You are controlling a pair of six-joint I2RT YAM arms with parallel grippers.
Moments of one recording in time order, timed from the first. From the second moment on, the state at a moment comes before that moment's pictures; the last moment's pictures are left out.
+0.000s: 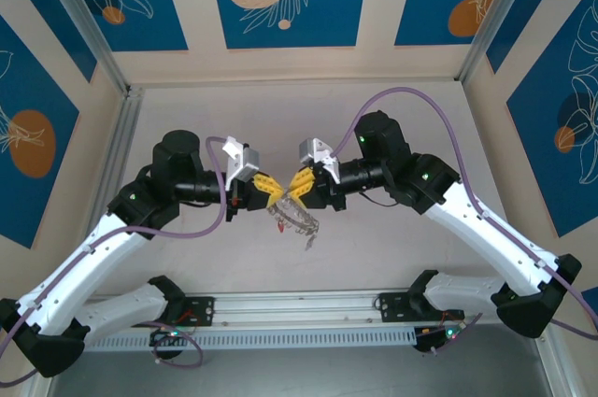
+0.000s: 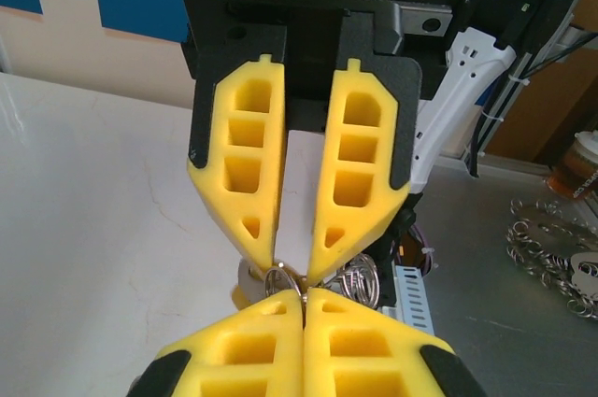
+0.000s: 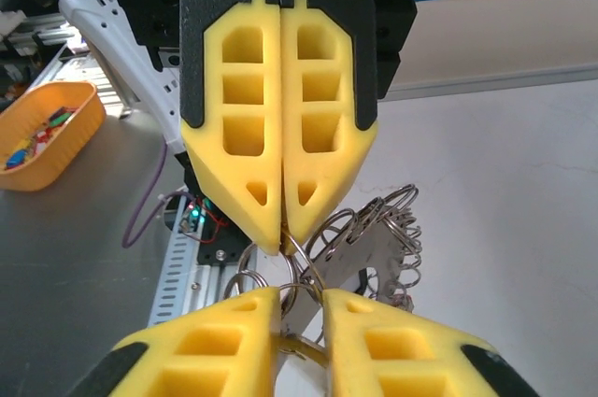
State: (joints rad) left arm -0.68 0.96 1.09 -0.47 0.84 0.08; right arm 0.78 1.15 1.29 -0.67 -0.76 -0.26
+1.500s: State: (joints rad) left arm -0.68 0.96 1.09 -0.46 0.86 0.08; right arm 0.78 1.16 1.28 -0.62 -0.81 -0.25
